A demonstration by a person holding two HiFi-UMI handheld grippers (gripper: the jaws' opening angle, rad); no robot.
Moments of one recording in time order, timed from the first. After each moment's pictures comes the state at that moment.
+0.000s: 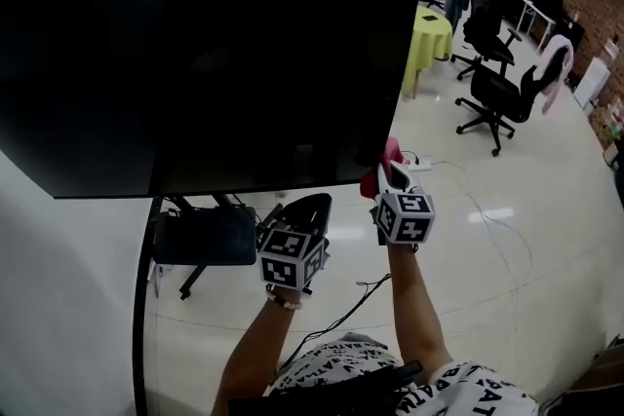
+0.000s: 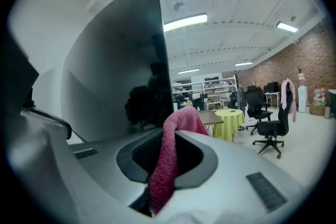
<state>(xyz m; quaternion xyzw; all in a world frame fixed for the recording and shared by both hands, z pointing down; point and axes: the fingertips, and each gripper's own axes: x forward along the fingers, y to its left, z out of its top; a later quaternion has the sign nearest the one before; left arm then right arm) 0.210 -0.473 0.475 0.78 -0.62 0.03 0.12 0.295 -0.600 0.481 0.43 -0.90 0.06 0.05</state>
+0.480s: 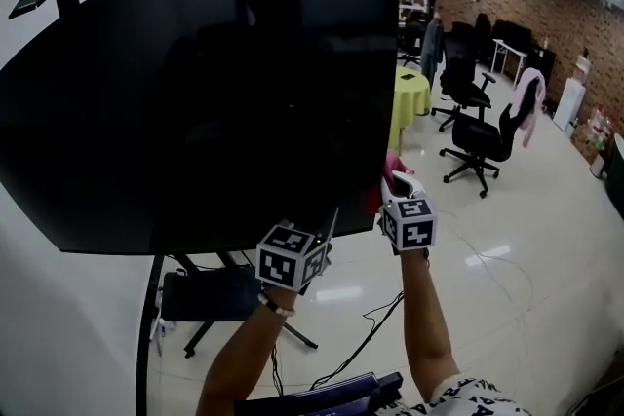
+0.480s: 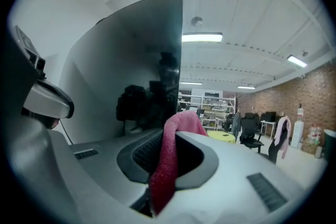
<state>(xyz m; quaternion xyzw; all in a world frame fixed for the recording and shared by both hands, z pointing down) 0.213 -0.491 0.353 0.83 -0.55 0.06 0.04 0.297 -0.611 0.357 0.45 -0.89 -0.05 0.06</state>
